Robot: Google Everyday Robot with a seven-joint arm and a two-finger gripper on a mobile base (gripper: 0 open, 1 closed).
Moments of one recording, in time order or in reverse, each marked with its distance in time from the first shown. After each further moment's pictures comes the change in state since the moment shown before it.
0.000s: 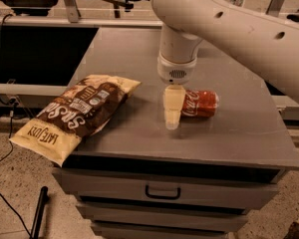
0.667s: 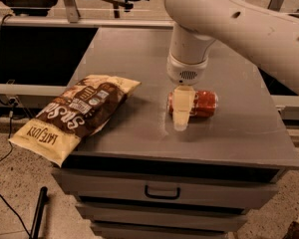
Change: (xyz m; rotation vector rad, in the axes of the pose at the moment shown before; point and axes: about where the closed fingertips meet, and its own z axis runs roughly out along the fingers) arm 0.017 0.008 -0.007 0.021 -0.004 0.014
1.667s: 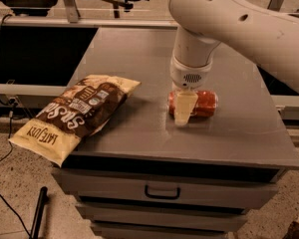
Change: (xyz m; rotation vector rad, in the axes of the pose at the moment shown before) arm 0.010 0.008 -0.002 0.010 0.005 -0.006
